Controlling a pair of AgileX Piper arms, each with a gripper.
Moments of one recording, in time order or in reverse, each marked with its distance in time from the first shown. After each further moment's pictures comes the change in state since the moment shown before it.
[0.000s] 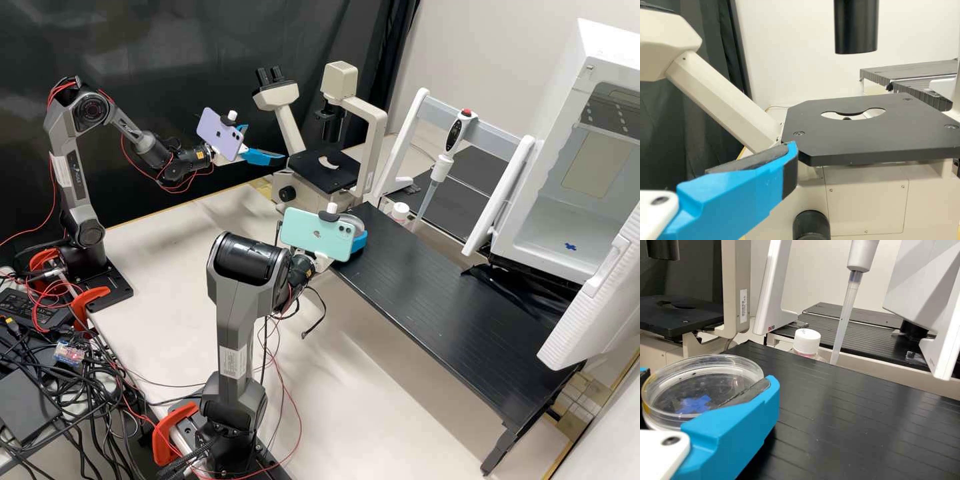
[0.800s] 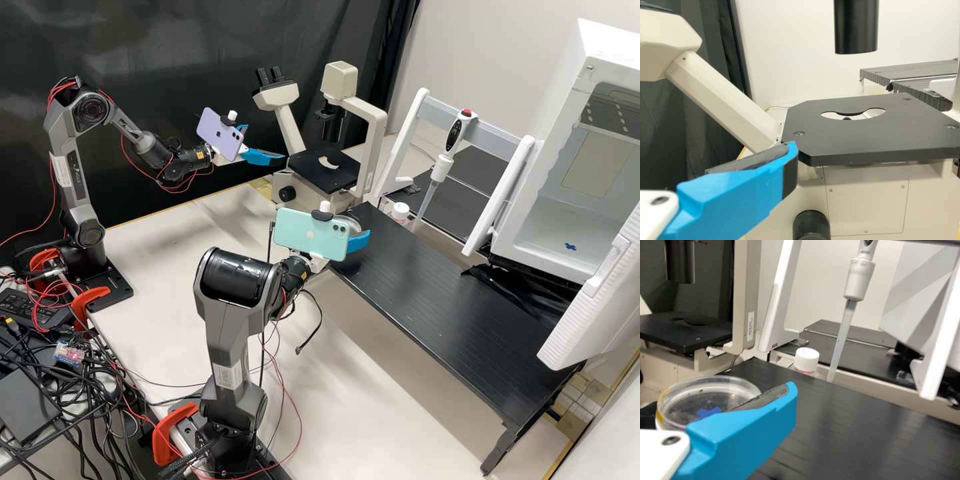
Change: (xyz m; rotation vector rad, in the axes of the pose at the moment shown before) left arm 0.000 0.000 0.000 0.000 0.000 0.000; right arm -0.030 0.018 -0.007 -0.020 0.056 0.050
